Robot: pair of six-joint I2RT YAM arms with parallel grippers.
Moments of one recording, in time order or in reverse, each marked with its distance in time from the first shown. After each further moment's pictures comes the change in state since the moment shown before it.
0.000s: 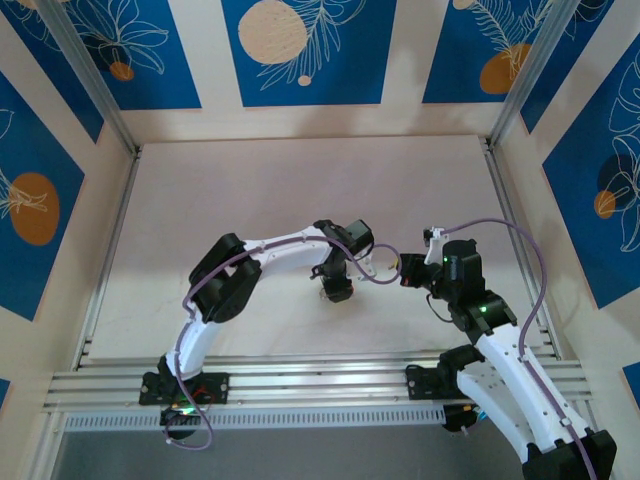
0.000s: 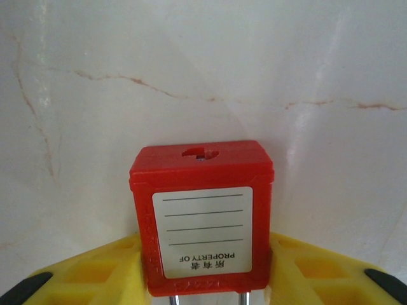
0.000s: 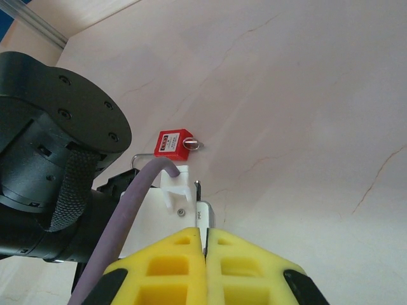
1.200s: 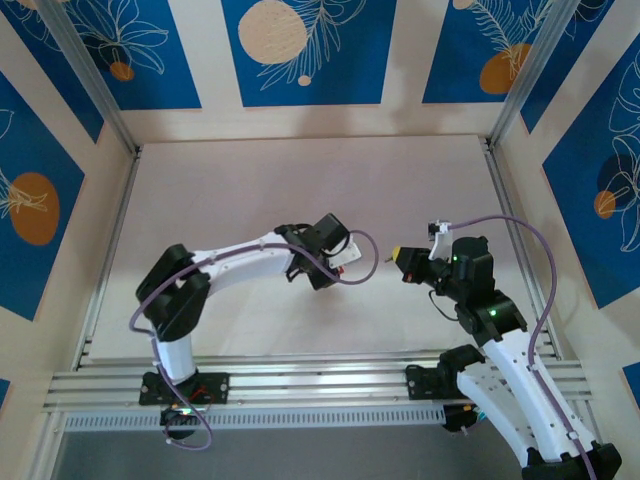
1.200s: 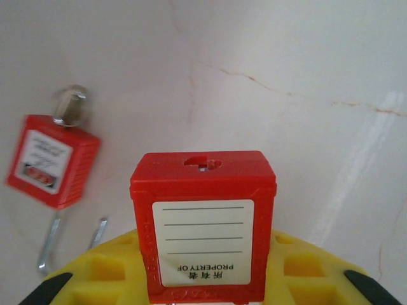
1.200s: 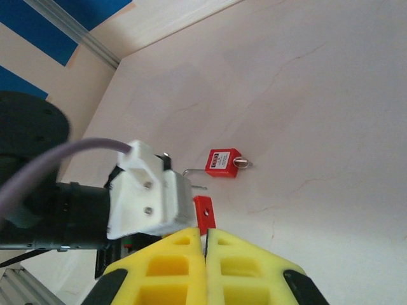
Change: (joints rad) left arm 0.048 -0.369 -0.360 0.335 -0.097 -0.086; right arm -0.003 -0.039 0.080 -0.015 -0.093 0.054
